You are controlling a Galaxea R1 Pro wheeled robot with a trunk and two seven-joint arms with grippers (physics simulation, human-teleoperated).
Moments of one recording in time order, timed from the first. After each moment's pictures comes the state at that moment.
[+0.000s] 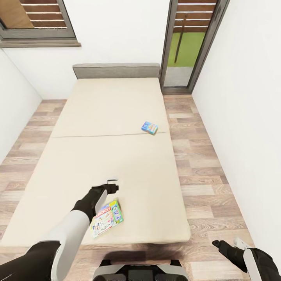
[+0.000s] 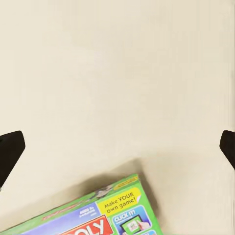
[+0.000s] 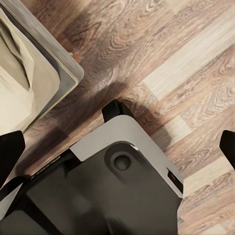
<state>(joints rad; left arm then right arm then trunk) -0.90 -0.12 0.07 -0.46 -0.01 0.36 0.11 -0.30 -0.10 -0.53 -0.99 -0.27 0.78 0.02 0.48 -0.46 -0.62</state>
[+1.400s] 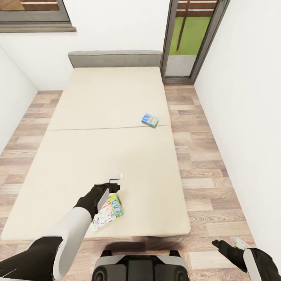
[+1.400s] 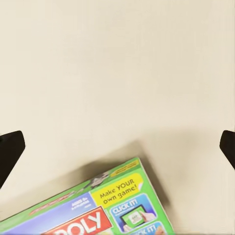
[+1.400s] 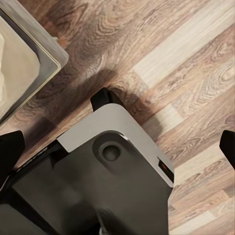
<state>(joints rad) -0.93 -0.13 0.06 -0.42 -0.05 0.37 0.11 -0.30 -0.10 -0.53 -0.99 -0.27 0.78 0.03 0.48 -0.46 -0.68</state>
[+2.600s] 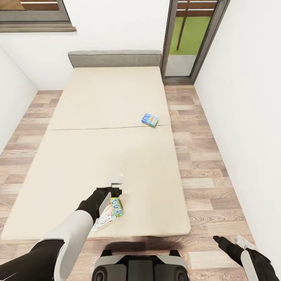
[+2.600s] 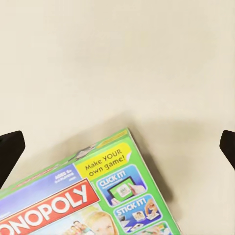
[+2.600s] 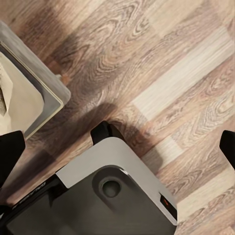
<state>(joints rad) -0.91 -0.15 0.06 -0.40 -0.05 0.38 0.11 -0.30 -0.08 -0.53 -0.97 -0.27 0.59 0.02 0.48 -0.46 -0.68</state>
